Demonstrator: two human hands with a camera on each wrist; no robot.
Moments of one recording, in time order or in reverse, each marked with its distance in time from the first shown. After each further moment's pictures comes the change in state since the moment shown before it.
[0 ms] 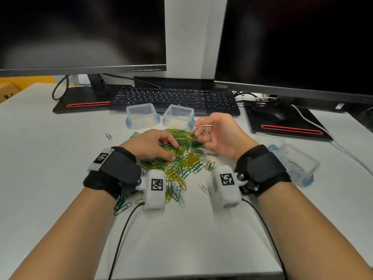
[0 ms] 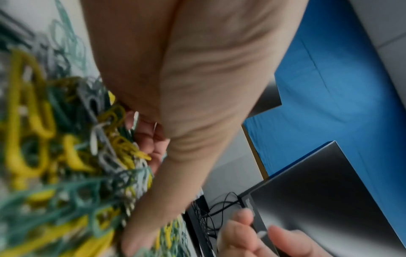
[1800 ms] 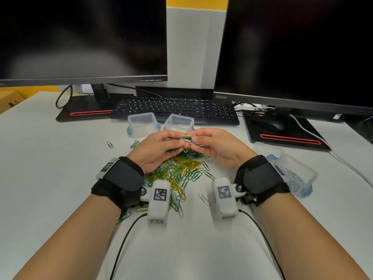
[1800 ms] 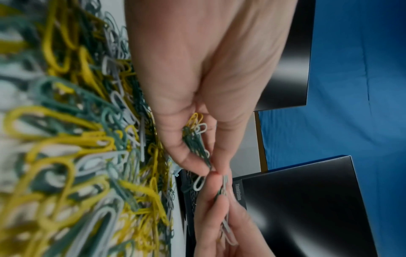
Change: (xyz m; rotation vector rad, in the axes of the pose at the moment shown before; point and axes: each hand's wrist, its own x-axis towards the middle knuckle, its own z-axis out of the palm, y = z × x) left_hand 0.009 0.012 0.015 -1.112 0.071 -0.032; right_hand 0.002 0.008 -0.004 -0.072 -0.087 -0.126
